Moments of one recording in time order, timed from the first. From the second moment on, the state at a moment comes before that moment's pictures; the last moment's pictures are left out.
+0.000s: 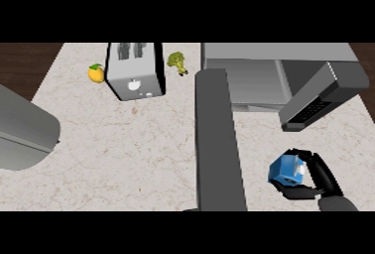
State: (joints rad) left arm 1.06 0.01 0.11 -2.25 0.30 -0.44 -0.63; right arm -0.18 -0.23 -0.21 -0.74 0.55 -0.05 -0.98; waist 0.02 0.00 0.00
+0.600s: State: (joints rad) left arm 1.03 0.01 0.10 -2.24 0.31 -0.46 -0.60; right arm -0.43 -0.18 -0.33 -0.40 0.51 -0.21 -1.04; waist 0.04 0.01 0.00
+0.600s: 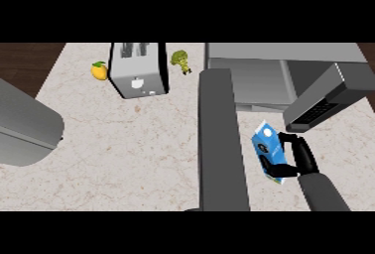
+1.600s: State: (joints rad) left arm 0.99 0.03 0.23 -2.22 0.42 -0.48 -0.52; right arm -0.56 -0.08 -0.24 -0.62 0.49 -0.17 -0.90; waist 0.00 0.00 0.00
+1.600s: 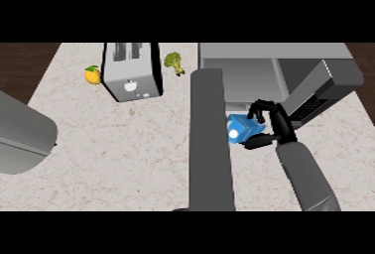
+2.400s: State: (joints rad) left arm 0.88 0.03 0.26 -2.14 0.40 -0.51 -0.48; right arm -0.90 -0.15 -0.28 -0.38 0.52 -0.29 -0.64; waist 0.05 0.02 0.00
